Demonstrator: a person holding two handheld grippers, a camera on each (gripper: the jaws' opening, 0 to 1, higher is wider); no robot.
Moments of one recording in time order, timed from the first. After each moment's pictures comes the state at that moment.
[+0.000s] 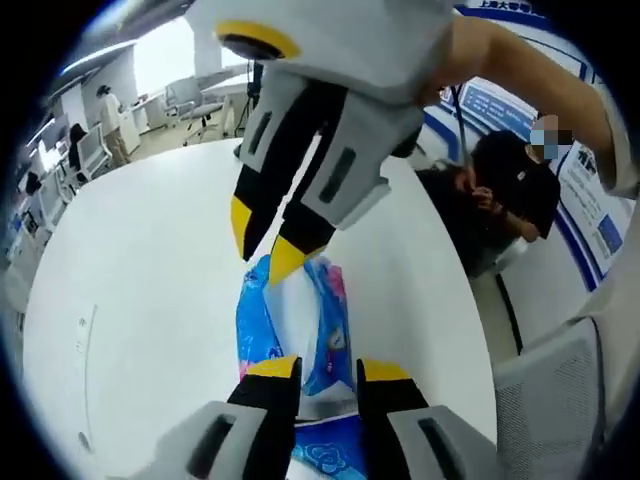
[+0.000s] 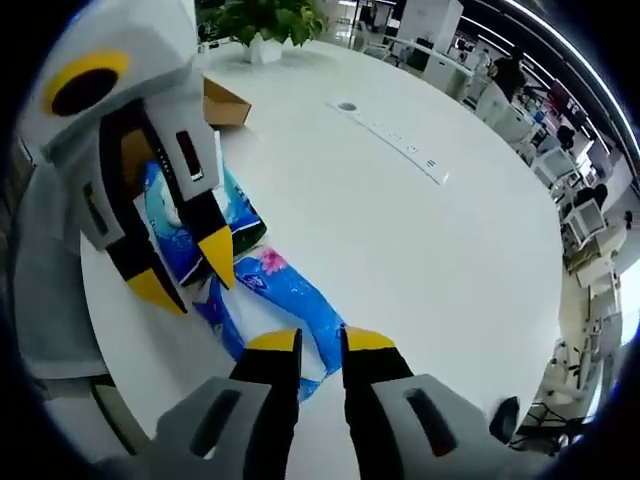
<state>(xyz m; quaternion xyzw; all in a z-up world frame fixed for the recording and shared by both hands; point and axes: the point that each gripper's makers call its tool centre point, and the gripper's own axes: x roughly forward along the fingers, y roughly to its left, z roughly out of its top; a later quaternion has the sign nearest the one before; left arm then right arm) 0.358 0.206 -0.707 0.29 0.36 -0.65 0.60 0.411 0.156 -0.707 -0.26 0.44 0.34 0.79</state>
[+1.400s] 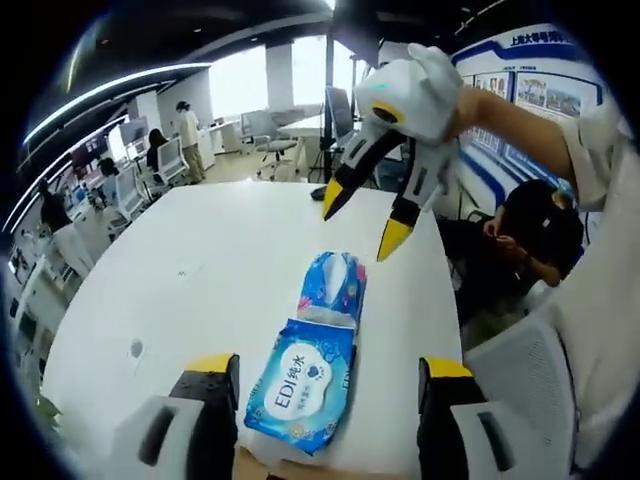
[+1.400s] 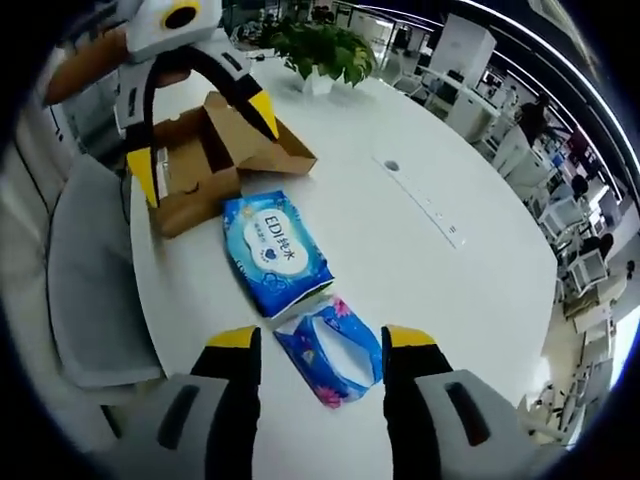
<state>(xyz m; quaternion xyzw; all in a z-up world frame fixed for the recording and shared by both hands) 0.351 0.359 -0.601 0.22 0.30 -0.56 0.74 0.358 0.227 -0.621 -0.29 0.39 0.40 0.78</state>
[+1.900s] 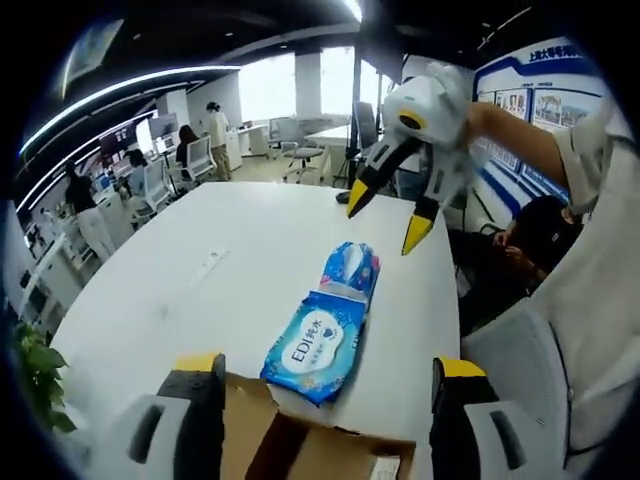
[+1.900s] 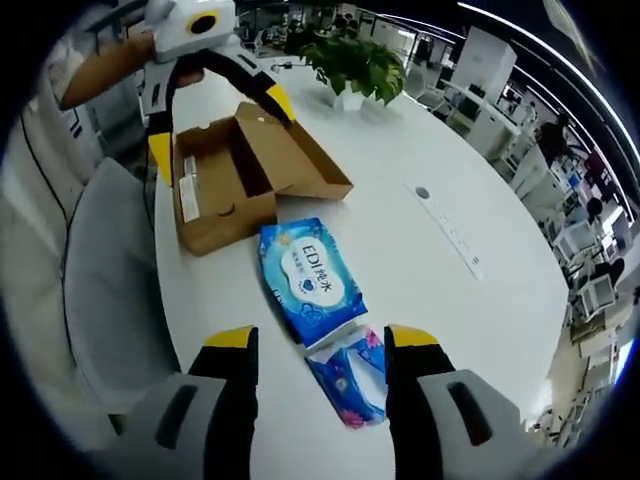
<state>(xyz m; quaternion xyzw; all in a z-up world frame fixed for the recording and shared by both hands) 0.338 0.435 -0.586 0.19 0.29 -0.52 0.78 0.339 0.282 -0.608 -0.30 0.37 0.45 0.76</state>
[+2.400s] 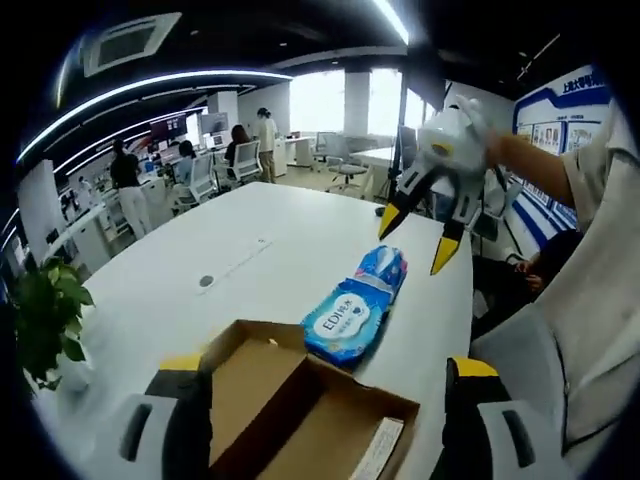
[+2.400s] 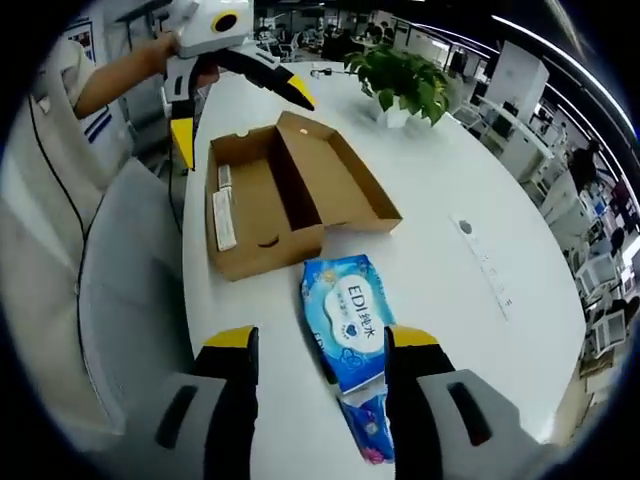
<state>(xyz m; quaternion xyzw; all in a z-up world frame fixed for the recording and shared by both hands) 0.320 0.517 -0.582 0.13 0.28 -0.45 0.84 0.319 0.356 -0.613 -0.30 0.35 0.52 0.72</state>
